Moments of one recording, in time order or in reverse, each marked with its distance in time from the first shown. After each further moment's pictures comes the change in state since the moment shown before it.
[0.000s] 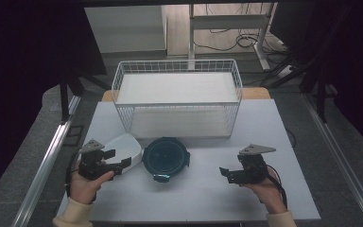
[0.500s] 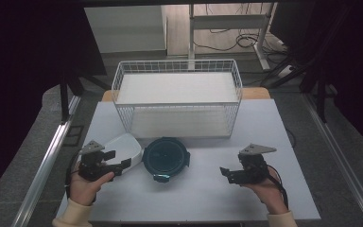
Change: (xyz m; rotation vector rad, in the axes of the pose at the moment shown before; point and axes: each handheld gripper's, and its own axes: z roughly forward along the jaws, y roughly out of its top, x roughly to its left) left arm -0.003 -0.002 -0.004 -0.008 -0.002 -0.006; right arm 0.004 0.003 -0.005 -0.008 -0.010 -0.017
